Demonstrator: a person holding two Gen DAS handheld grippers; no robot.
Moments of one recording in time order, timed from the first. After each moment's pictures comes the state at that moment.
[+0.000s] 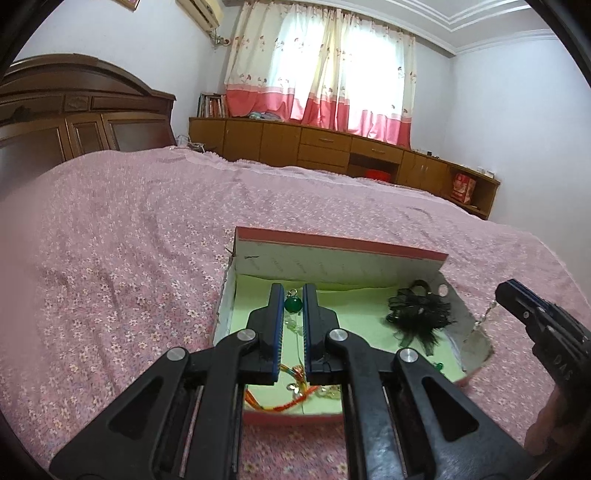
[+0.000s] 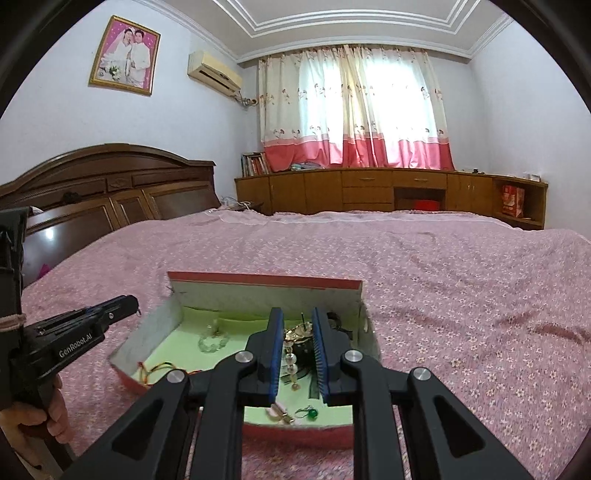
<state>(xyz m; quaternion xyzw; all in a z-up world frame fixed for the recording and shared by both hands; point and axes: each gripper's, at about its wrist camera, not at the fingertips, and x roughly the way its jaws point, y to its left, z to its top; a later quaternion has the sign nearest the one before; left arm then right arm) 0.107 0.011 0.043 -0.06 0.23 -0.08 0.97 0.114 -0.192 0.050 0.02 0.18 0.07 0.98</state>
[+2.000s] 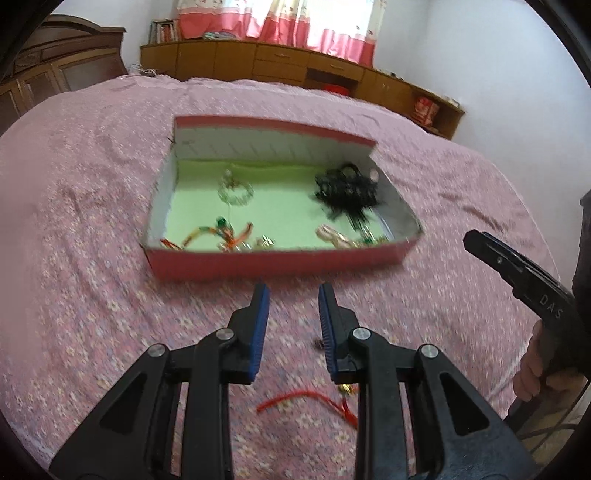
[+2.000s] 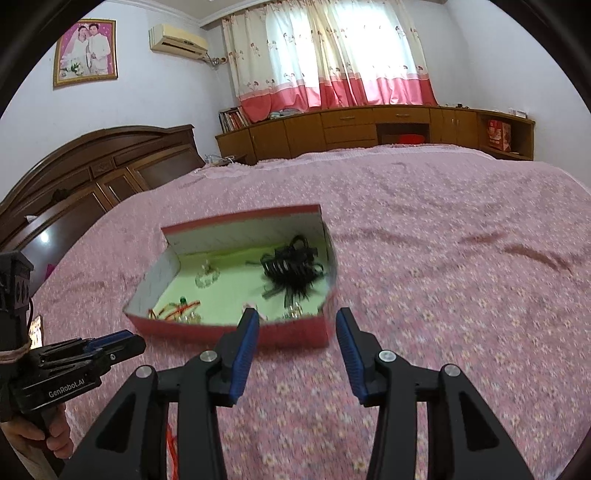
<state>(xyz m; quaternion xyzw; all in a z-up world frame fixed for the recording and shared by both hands) 0.040 -0.015 0.025 -0.04 0.40 -0.18 0.90 0.056 -0.233 0.045 0.08 0.30 0.06 0.95</state>
